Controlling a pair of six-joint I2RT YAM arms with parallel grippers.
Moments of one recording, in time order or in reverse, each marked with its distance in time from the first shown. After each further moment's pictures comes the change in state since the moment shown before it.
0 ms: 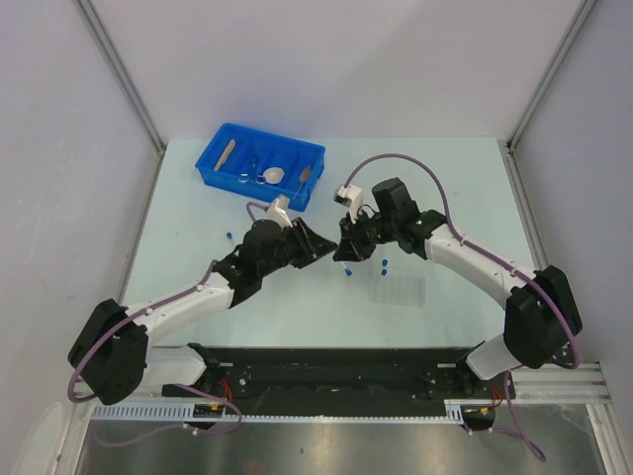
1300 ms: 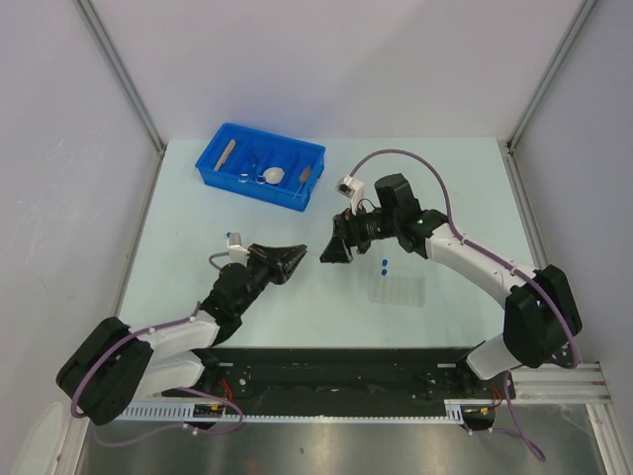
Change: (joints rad) left arm 0.069 -0.126 -0.460 0.590 -0.183 -0.546; right arm -0.024 -0.002 -0.002 0.104 -0.110 0.205
